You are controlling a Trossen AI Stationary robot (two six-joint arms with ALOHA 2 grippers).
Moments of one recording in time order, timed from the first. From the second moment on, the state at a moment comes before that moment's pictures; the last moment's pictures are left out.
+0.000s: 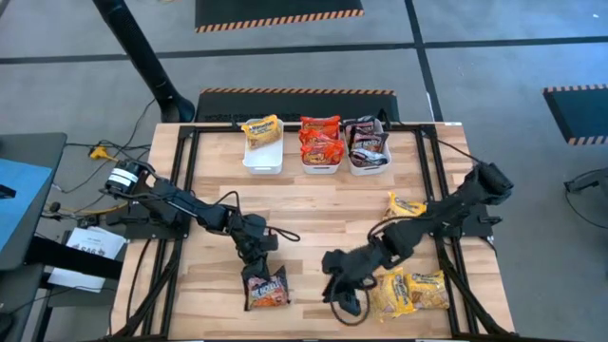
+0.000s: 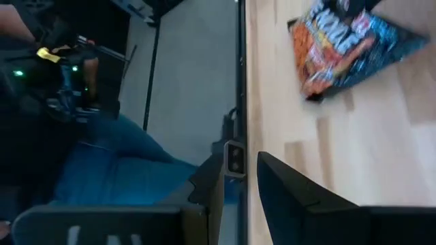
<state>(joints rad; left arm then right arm) -0.24 1.61 0.60 0.44 0.58 -0.85 0.50 1.66 1.25 -0.18 -0.13 0.80</state>
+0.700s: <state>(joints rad) -0.18 1.61 0.63 0.49 0.43 -0.89 0.36 1.66 1.09 -0.05 -0.21 0.70</state>
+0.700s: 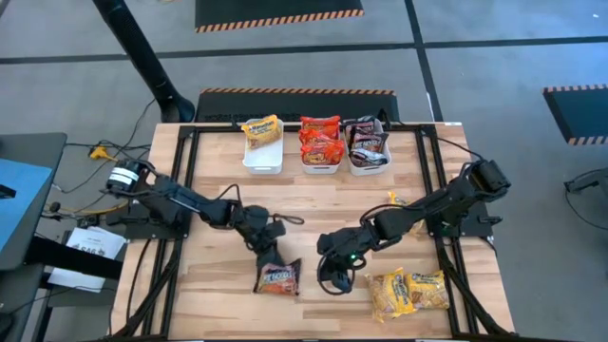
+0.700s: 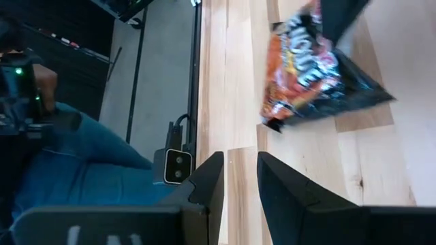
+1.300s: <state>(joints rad) -0.03 1.60 0.94 -0.20 0.59 -0.57 0.36 1.66 1.09 -0.14 -0.21 0.67</state>
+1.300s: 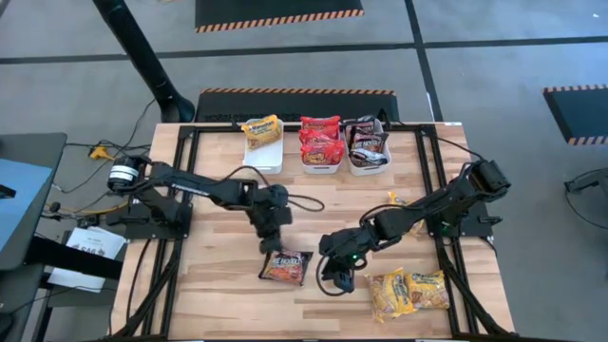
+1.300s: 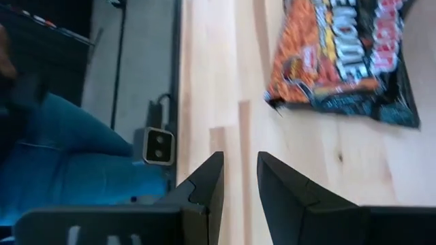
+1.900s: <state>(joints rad) -0.16 1.61 0.93 -0.39 0.42 -0.55 0.26 1.66 1.09 -0.23 -0.17 0.77</state>
